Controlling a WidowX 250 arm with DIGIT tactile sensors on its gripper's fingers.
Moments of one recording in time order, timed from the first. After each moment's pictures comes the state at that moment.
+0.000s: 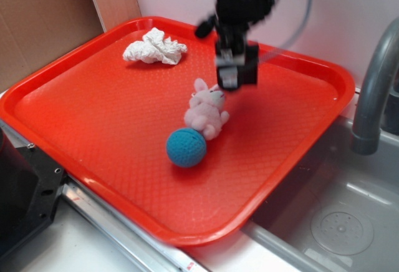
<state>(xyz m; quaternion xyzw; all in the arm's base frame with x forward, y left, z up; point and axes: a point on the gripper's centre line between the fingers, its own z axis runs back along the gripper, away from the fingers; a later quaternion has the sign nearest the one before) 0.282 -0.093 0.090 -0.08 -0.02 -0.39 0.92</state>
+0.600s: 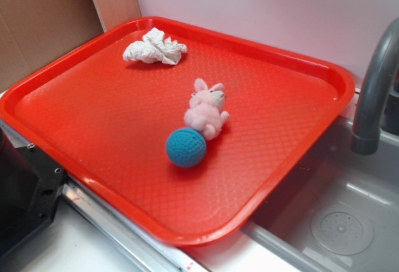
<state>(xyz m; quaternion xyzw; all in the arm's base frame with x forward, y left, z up) 0.220 -0.020 0.220 -0.06 -0.02 -0.06 1.00</state>
